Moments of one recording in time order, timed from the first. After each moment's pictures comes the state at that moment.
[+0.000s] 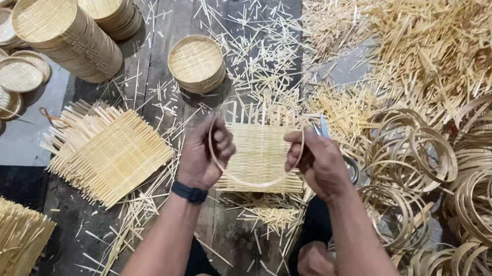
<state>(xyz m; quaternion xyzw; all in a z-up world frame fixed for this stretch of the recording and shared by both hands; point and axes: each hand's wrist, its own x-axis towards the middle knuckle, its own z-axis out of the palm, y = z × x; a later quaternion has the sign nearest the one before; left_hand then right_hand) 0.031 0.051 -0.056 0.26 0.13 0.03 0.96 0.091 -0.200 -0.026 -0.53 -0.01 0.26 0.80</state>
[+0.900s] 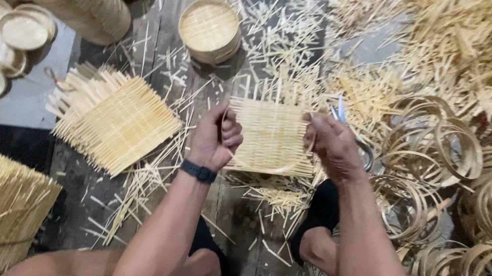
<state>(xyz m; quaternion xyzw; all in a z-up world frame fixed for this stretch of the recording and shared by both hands) 0.038 0.056 -0.107 0.19 0.22 -0.03 0.96 0.107 -0.203 -0.085 -0.54 -0.01 0.27 0.80</state>
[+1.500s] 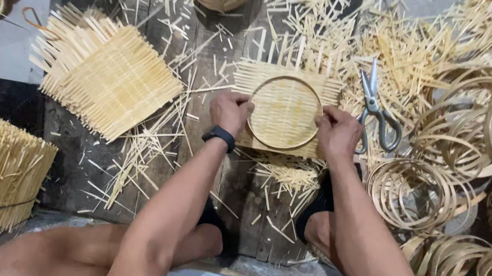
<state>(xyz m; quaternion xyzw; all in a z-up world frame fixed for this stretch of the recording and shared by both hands) 0.060 0.054 -0.283 0.85 0.31 0.07 0.42 0.123 -0.196 -0.231 -0.91 -0.04 0.03 0.41</state>
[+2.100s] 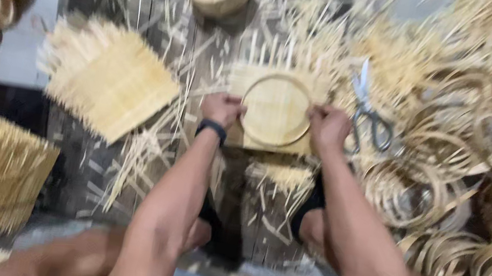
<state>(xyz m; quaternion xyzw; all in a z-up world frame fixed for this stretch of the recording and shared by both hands) 0.064 0.071 -0.301 0.75 0.40 -0.03 0.53 0.132 -0.190 -0.246 -0.92 0.00 0.05 0.39</state>
